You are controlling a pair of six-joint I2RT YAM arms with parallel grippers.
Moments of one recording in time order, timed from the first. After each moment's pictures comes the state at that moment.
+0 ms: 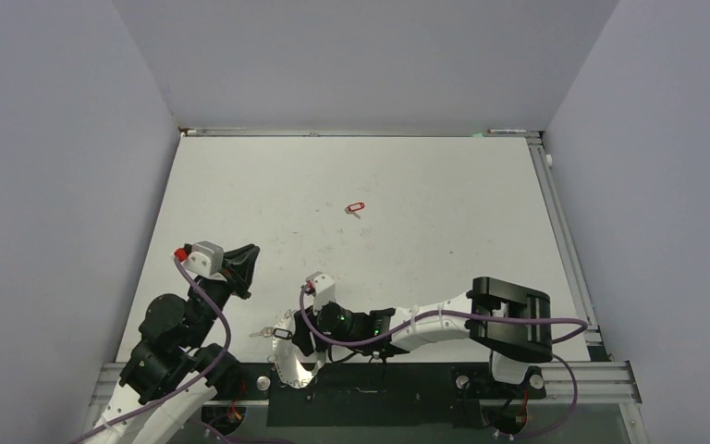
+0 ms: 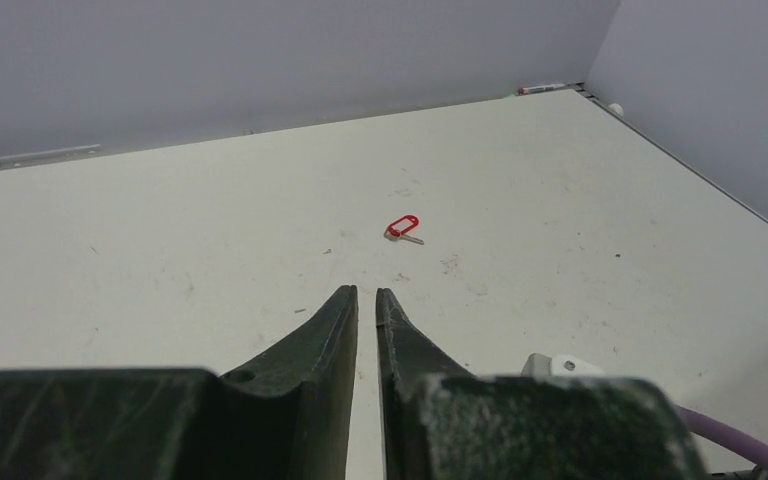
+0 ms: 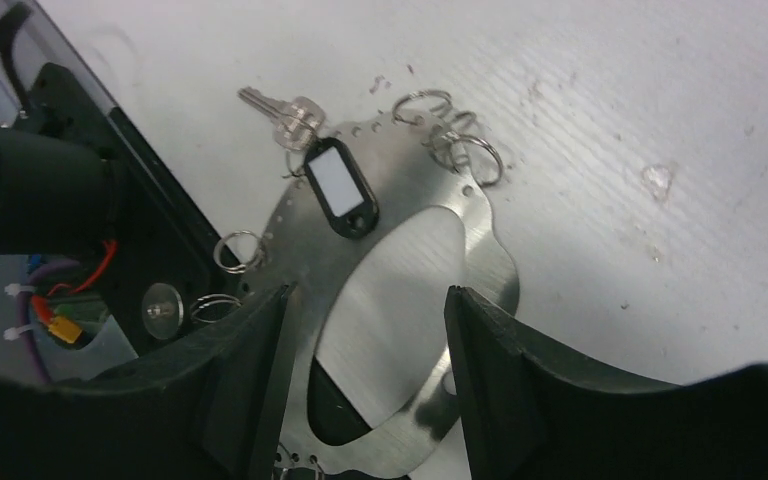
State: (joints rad) left arm -0.63 0.19 0.54 -0.28 -0.21 -0.11; right arm 1.38 1.71 0.84 0.28 0.22 0.65
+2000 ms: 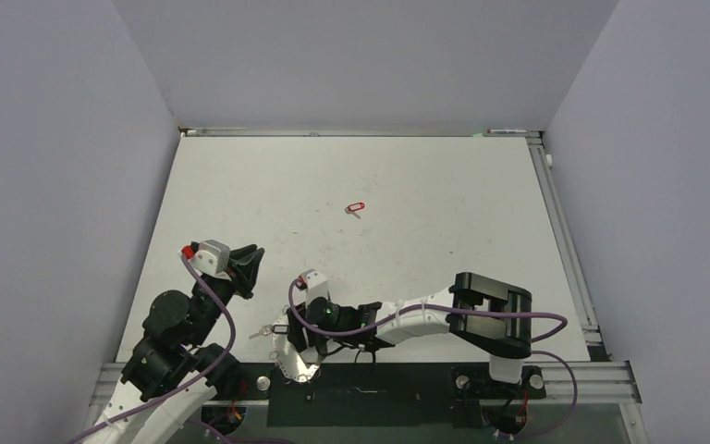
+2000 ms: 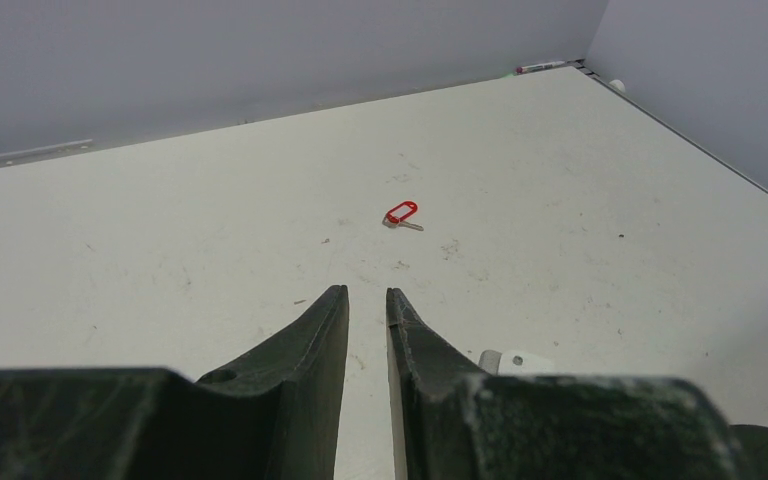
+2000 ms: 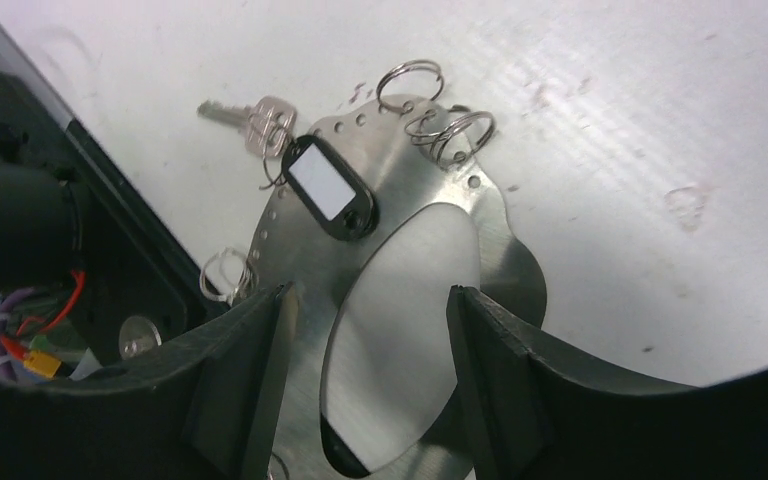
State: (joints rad) left arm -0.63 0.21 0.54 -0.29 -0.19 -0.09; right arm 1.36 1.83 0.93 0.20 0.18 0.72
